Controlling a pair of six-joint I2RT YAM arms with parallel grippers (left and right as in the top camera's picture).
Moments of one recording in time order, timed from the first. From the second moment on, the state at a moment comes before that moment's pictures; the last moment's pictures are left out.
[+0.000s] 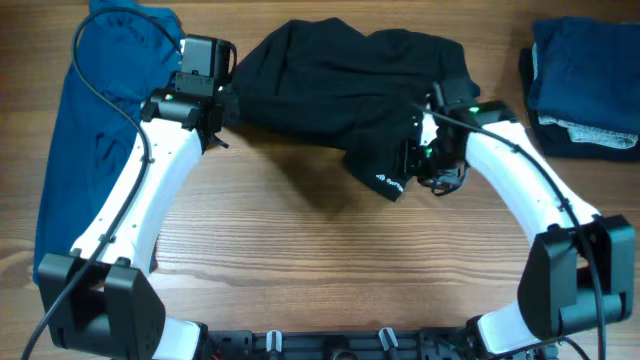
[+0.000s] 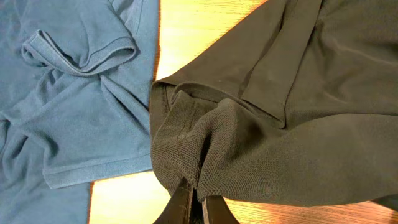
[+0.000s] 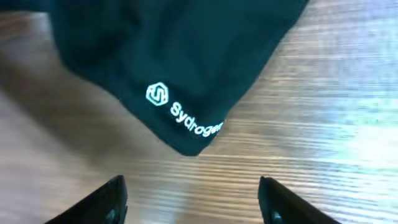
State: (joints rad) left arm -0.21 1.64 1.35 -0.73 -0.26 -0.28; right arm 0.23 1.70 1.19 -0.97 -0.21 0.38
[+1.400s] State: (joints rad) left arm -0.21 1.64 1.35 -0.73 -0.26 -0.32; right arm 0.39 1.86 1.12 -0.78 0.04 0.79
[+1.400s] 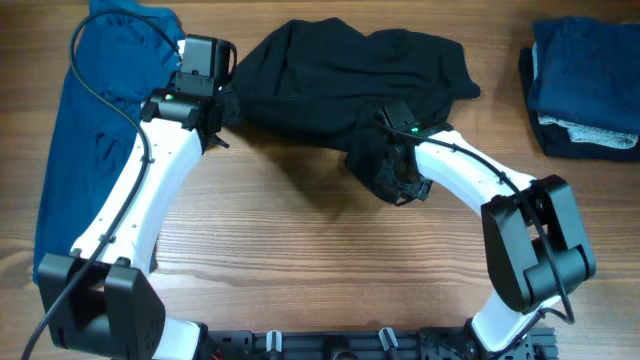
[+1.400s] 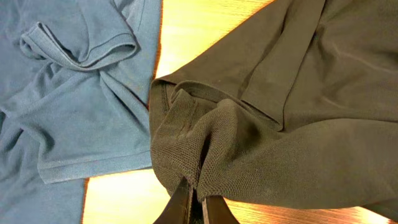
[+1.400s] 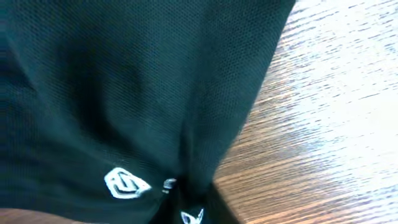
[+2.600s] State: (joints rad) left arm -0.21 1.08 1.64 -0.68 -0.34 -0.32; right arm -0.06 1.69 2.76 -1.56 0.00 0.24
